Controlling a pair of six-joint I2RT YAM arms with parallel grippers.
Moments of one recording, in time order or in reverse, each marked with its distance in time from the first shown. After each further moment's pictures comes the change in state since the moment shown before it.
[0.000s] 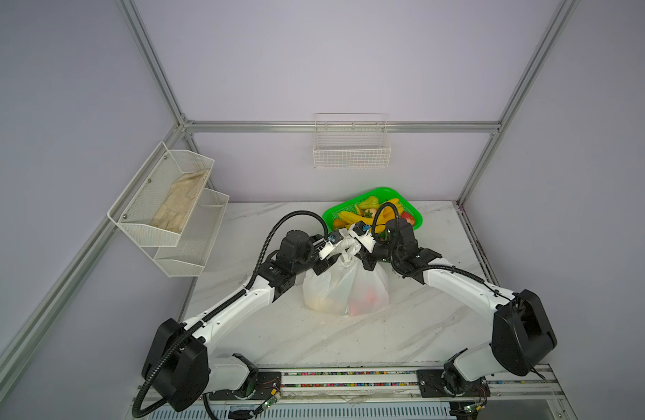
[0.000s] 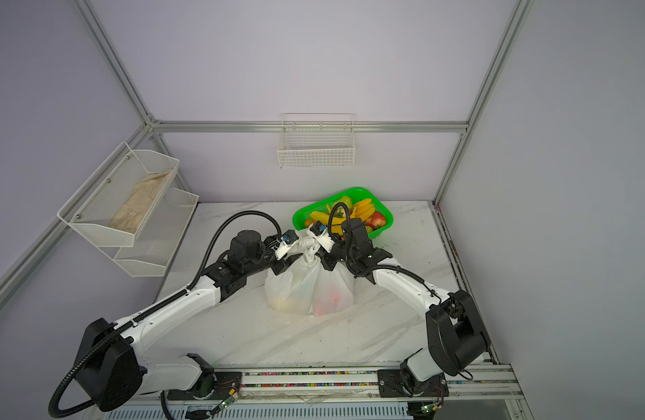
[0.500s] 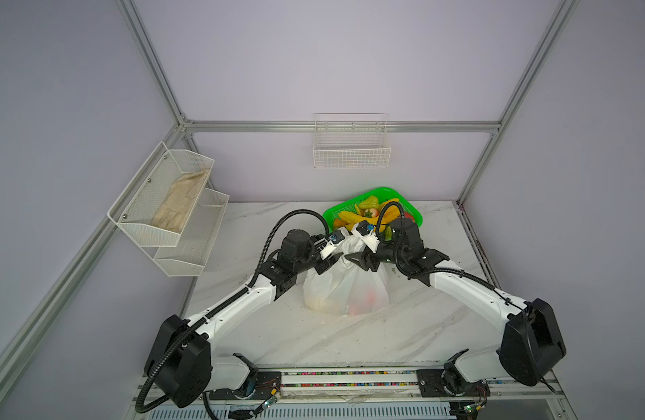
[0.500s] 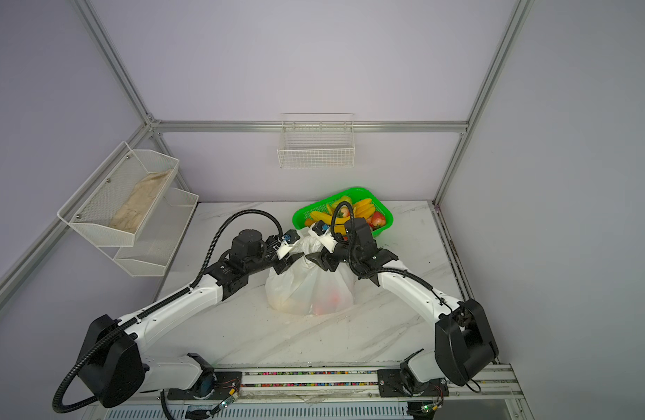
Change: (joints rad) left arm 0.000 0.031 0.000 0.047 0.062 -0.006; right arm 0.000 -0.049 -0.001 -0.047 -0.015 0.006
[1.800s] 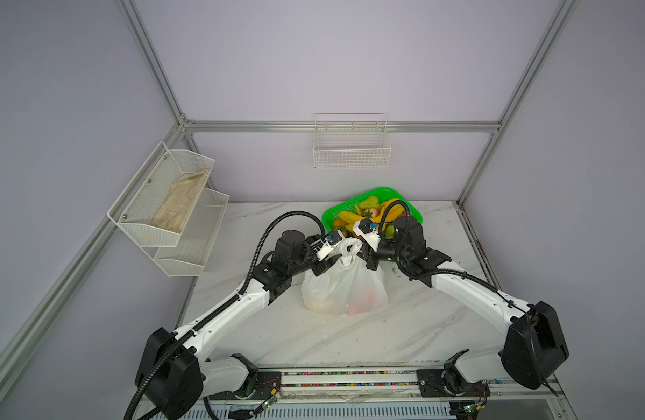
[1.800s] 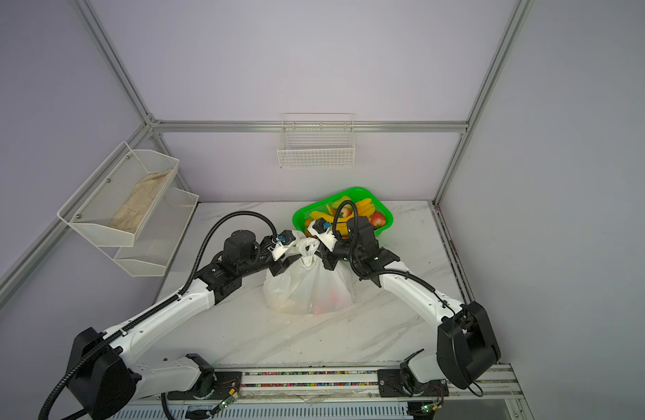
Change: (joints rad) left arm 0.000 -0.067 0.000 -0.053 0.018 -0.004; right arm 0.000 -0.037 -0.007 0.072 -0.096 0.040
